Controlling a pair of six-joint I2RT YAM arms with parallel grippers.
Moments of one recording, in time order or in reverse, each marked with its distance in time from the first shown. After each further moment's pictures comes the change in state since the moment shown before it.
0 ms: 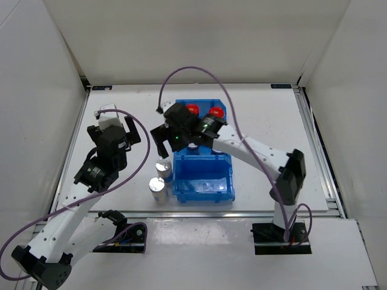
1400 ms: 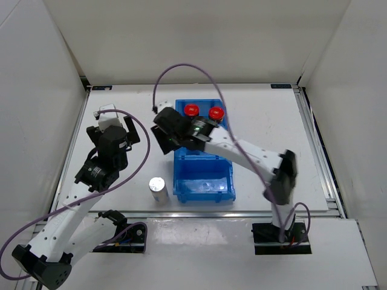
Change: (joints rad) left arm 0.000 0.001 -0.005 -0.002 -0.047 -0.006; right arm 0.069 0.134 0.145 -0.086 0.274 -0.003
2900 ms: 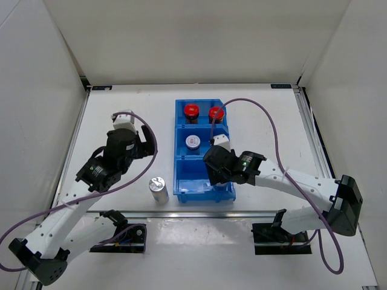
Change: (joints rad) left arm -0.100 0.018 0.043 -0.164 0.325 -0.183; right arm -0.011 -0.645 -0.932 0.046 0.094 0.299
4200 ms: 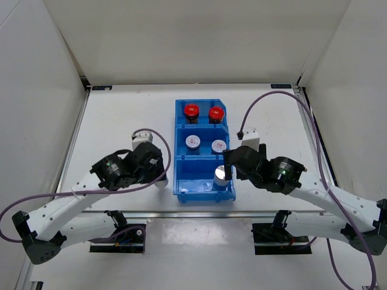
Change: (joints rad) left arm -0.299 0.116 0.042 -0.478 0.106 -0.441; right arm -0.003 -0.291 -0.001 -0.124 0.188 0.028
